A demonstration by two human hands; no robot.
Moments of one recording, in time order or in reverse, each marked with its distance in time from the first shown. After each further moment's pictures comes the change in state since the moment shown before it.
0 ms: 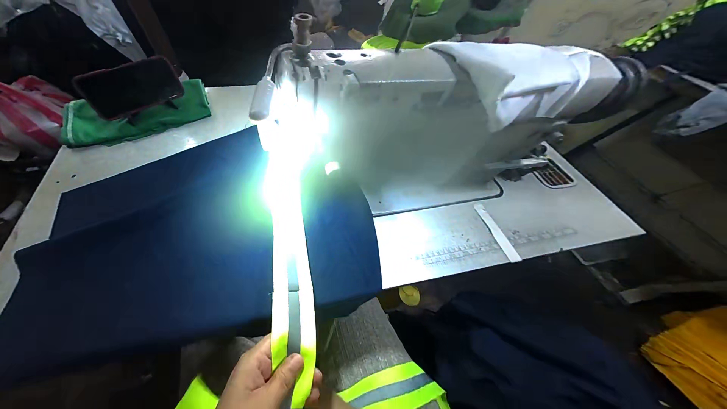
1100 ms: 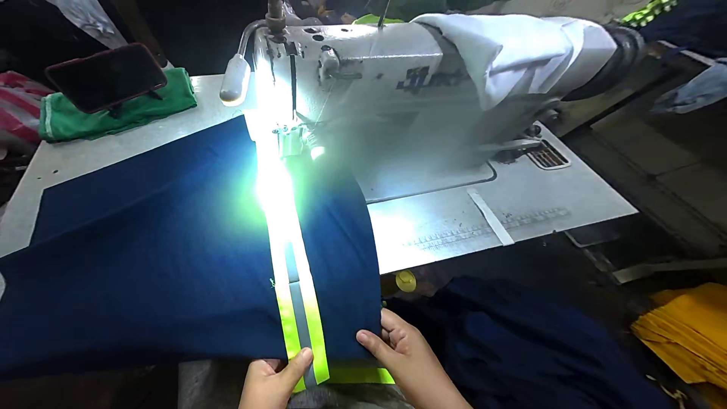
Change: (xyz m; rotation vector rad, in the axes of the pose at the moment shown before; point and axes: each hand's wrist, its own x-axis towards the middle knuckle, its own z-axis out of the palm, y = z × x) left_hand 0.004 -0.061 0.028 -0.223 0.325 -0.061; right_hand -0.055 0.057 -0.066 0.771 0.660 0.484
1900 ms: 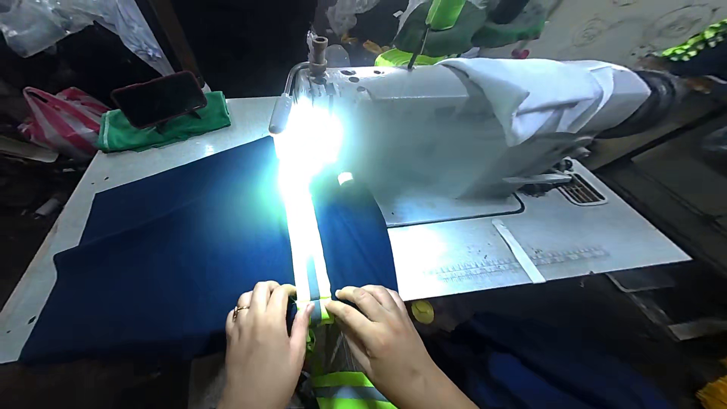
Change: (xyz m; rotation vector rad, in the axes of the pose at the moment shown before) left_hand 0.044 0.072 0.008 1.420 0.357 0.756; right_hand 0.065 -0.033 0.031 -0.985 0.118 -0.901
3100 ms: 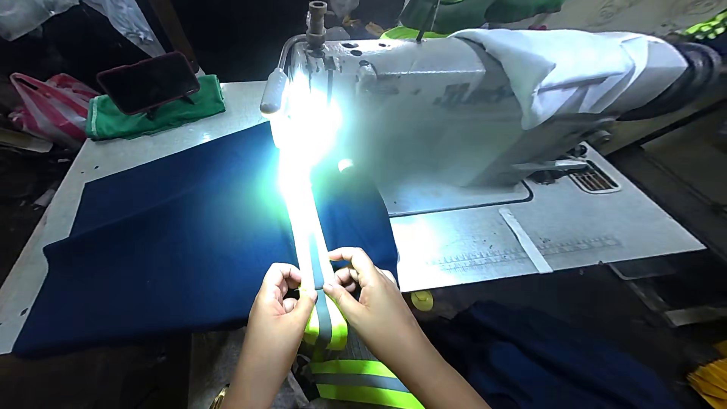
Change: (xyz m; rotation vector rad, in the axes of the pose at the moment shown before) left_hand 0.015 0.014 0.008 -1.172 -0.168 -0.449; right_hand 0.042 -0.011 -0.011 0.465 -0.214 0.587
